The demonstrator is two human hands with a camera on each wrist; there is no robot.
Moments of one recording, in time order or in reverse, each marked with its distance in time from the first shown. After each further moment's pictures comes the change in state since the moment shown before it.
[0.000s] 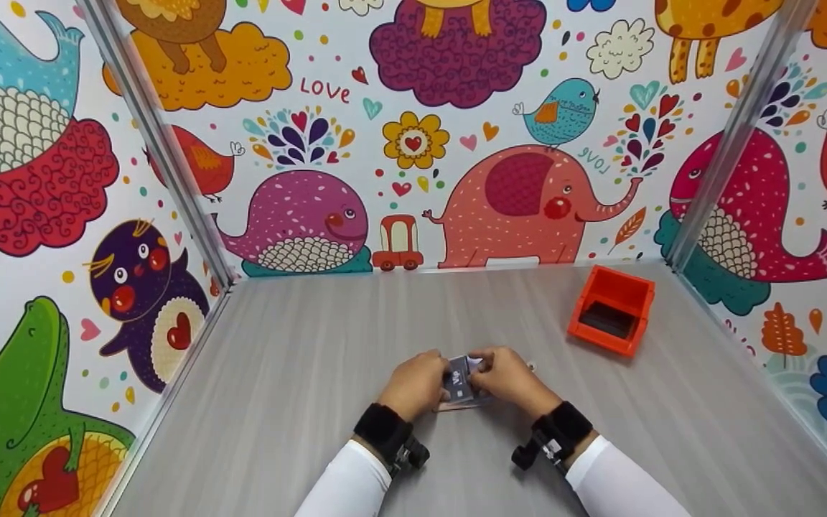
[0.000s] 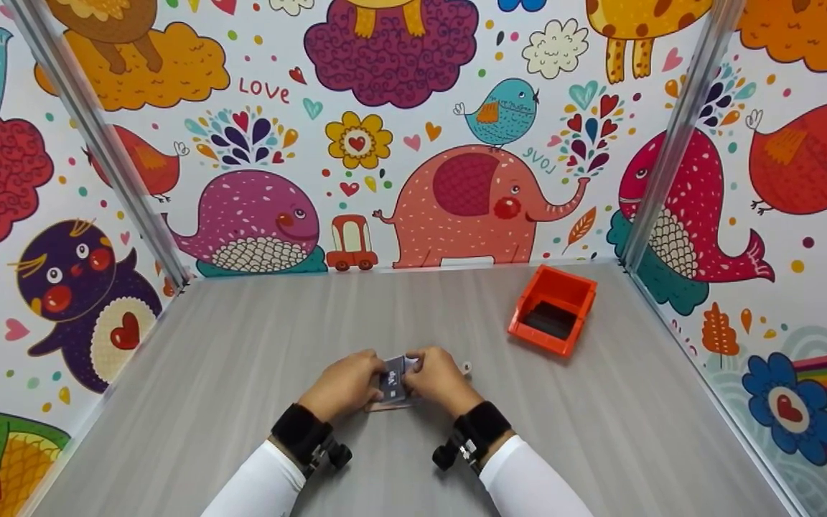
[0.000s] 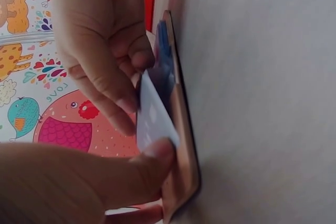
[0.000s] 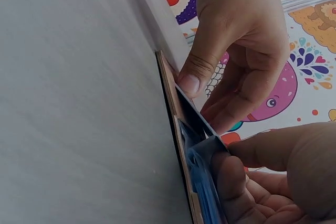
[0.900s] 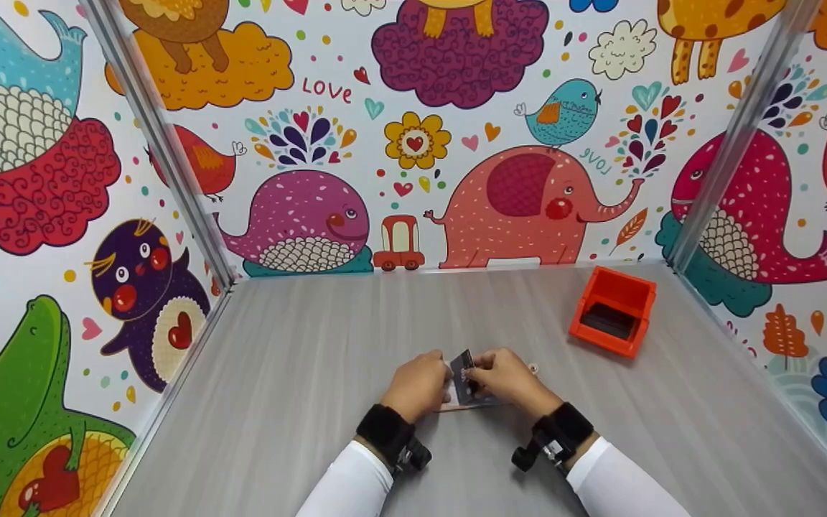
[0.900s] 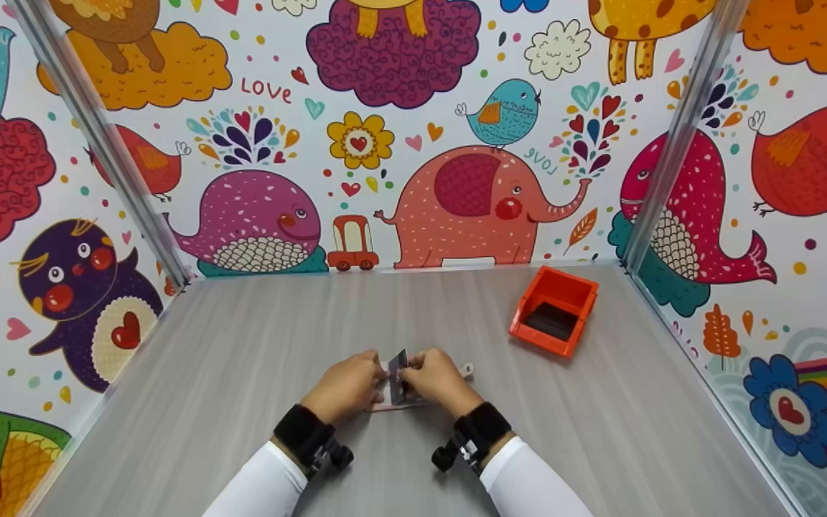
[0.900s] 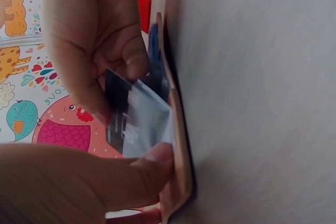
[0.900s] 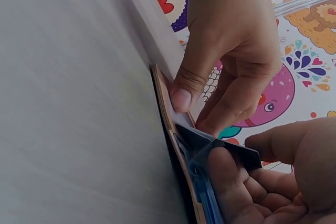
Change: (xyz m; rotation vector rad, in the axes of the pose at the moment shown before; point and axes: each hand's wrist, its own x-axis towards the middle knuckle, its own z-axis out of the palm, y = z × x) left_hand -0.002 0.004 -0.001 0.080 0.017 0.006; right_hand -0.001 -0.005 0.005 0.141 -0.005 0.112
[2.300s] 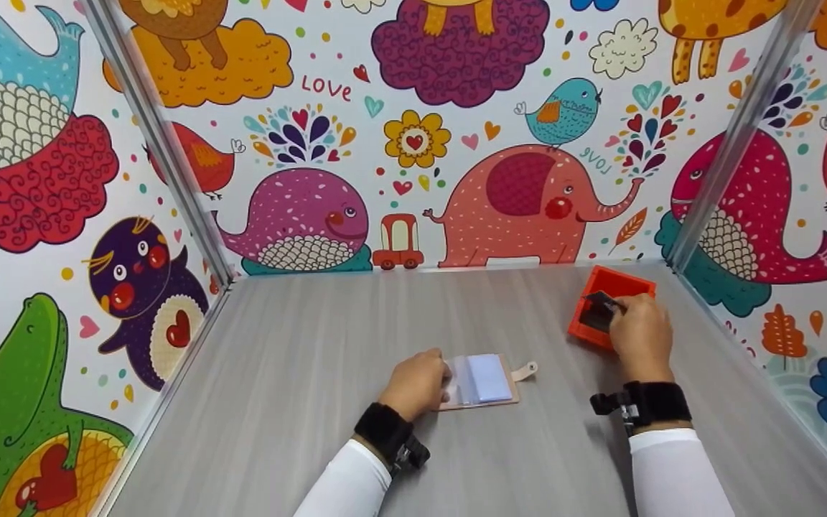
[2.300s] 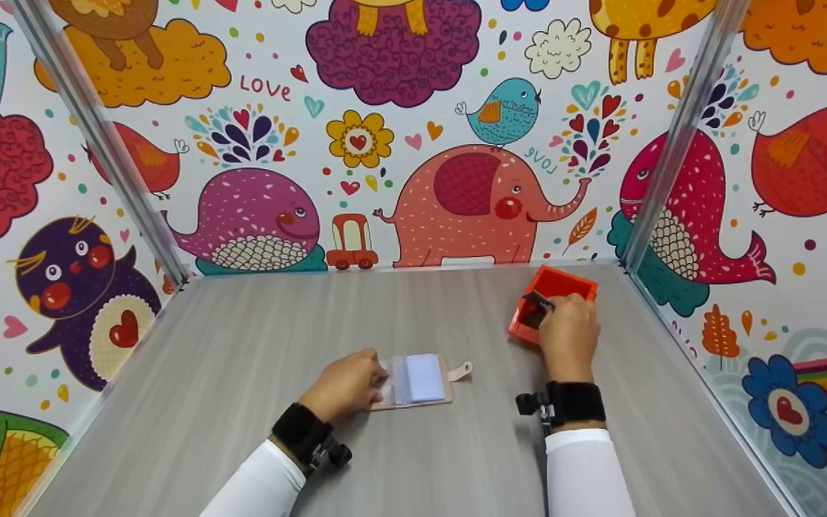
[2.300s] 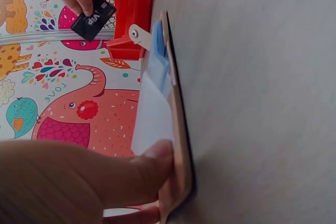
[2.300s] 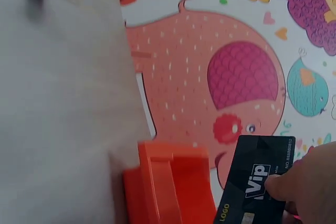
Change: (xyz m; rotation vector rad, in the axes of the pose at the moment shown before) left_hand 0.000 -0.004 0.000 -0.020 0.010 0.056; right_hand -0.015 0.022 -0.189 -0.603 0.738 0.005
